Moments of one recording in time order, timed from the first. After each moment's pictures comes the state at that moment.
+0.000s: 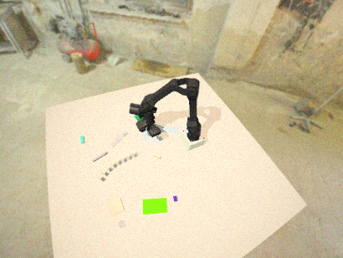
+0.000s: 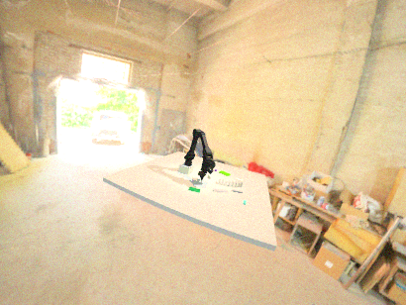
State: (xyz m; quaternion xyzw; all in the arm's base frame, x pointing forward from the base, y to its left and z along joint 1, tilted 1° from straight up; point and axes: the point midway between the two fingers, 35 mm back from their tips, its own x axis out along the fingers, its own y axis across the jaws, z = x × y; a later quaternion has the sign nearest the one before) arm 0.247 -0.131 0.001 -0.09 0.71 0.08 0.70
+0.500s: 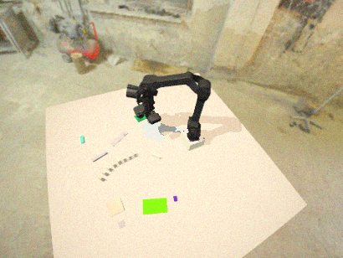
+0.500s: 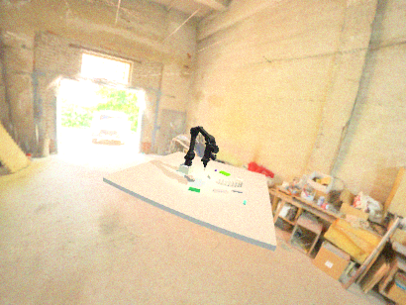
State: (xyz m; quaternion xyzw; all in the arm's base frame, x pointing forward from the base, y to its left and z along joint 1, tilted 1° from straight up) arm 0.252 -0.128 0.124 -0.10 0.70 0.08 0.71
